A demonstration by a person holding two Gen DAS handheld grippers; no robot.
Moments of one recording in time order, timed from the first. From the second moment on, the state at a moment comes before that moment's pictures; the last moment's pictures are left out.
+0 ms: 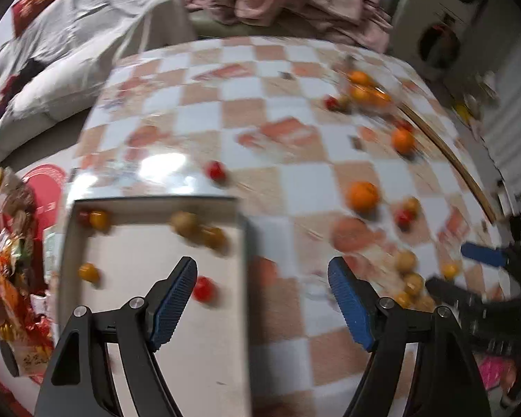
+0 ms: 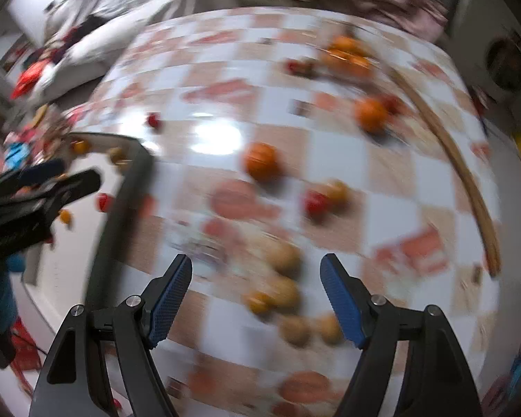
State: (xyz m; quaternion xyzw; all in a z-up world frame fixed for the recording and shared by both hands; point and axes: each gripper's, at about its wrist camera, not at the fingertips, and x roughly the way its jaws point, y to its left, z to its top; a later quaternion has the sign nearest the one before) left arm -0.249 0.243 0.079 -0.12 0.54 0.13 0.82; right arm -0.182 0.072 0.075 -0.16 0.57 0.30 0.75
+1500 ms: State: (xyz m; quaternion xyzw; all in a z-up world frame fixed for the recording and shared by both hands) left arm -0.202 0.111 0.010 -0.12 0.60 0.01 0.79; right arm -0.152 -0.018 0.015 -0.10 0.64 0.23 0.73
